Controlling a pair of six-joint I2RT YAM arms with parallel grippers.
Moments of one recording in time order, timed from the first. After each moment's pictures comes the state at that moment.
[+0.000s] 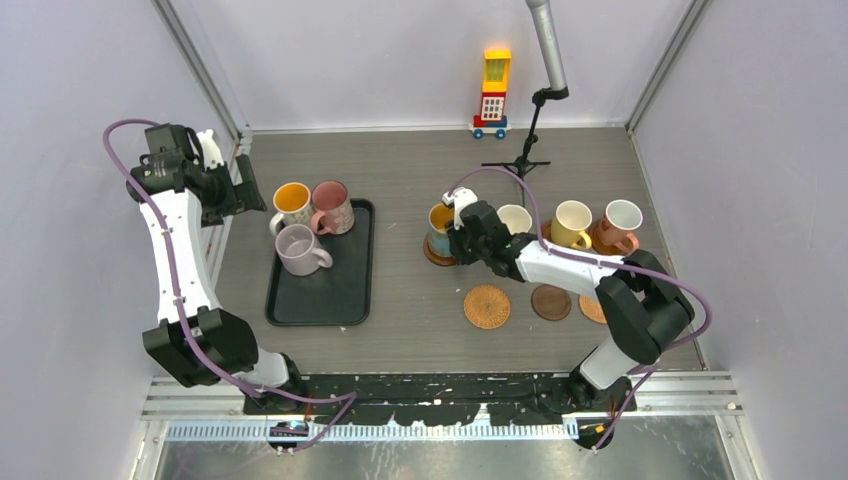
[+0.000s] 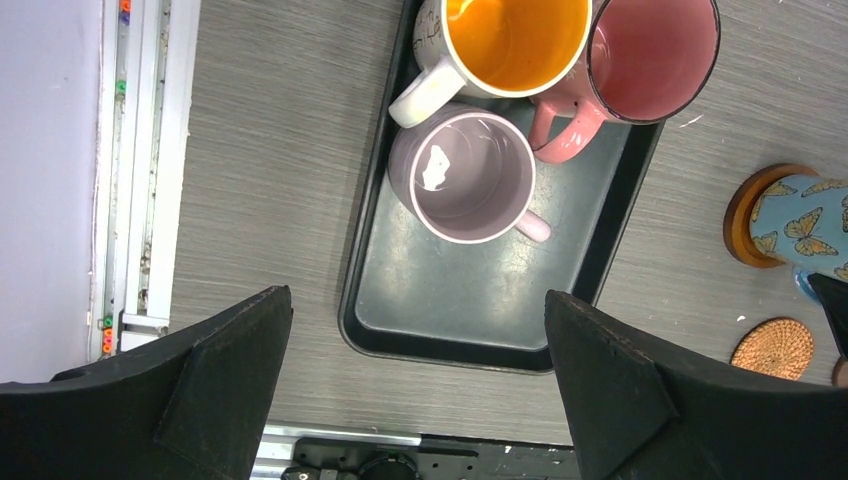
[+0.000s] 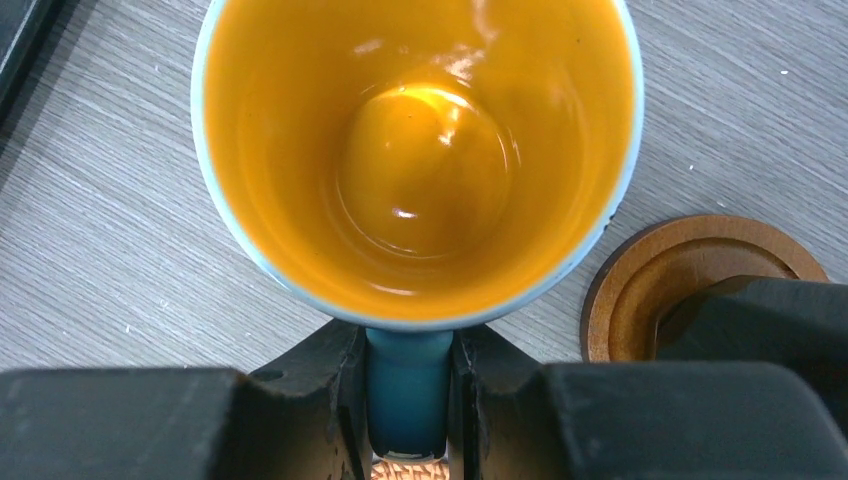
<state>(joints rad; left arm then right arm) 0.35 1.43 1.64 -1.19 0.20 0.00 0.69 1.58 0.90 -0.02 0.10 0.13</state>
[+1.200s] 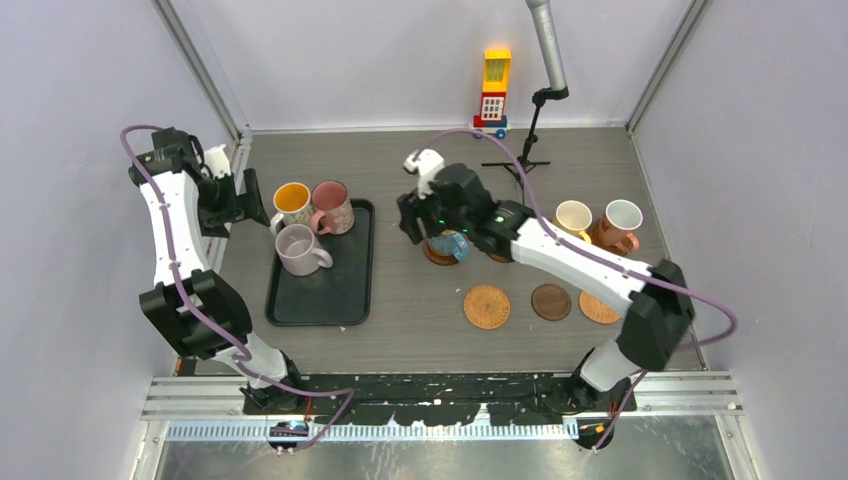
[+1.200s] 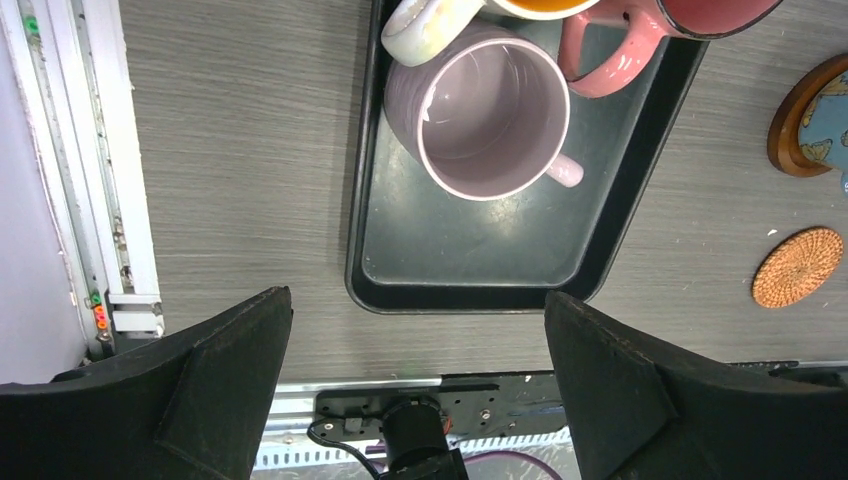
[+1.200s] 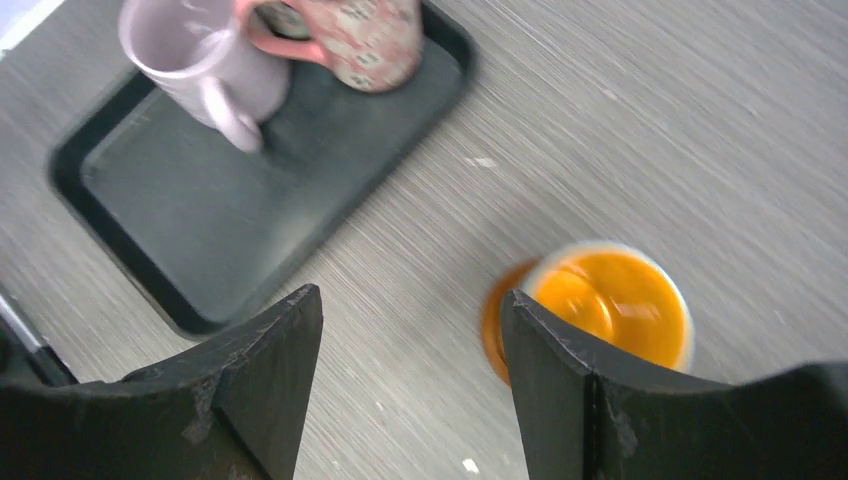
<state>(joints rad) 0.39 1.59 1.69 -1.32 0.27 0.14 0.82 1.51 1.28 -0.27 0.04 0.10</state>
